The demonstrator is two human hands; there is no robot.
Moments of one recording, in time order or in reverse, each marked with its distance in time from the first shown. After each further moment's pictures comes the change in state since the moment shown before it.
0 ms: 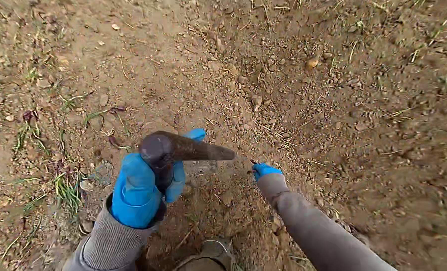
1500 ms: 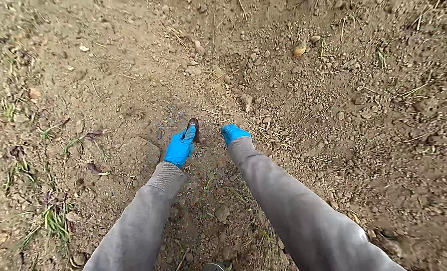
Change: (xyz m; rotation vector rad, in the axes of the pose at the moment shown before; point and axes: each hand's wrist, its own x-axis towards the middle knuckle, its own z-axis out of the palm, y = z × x) left_hand 0.135 -0.173 -0.048 0.739 0.503 -0.679; right_hand 0.110 -0.067 -0.111 0.188 0.241 -0.175
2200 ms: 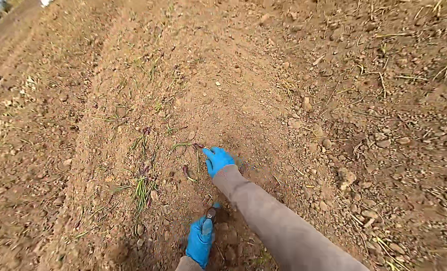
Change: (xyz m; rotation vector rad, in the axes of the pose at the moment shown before) left_hand -0.170 -0.117 -0.055 -0.439 0.664 0.016; right_hand 0.065 -0.305 0.063 -0.097 -0.104 -0.691
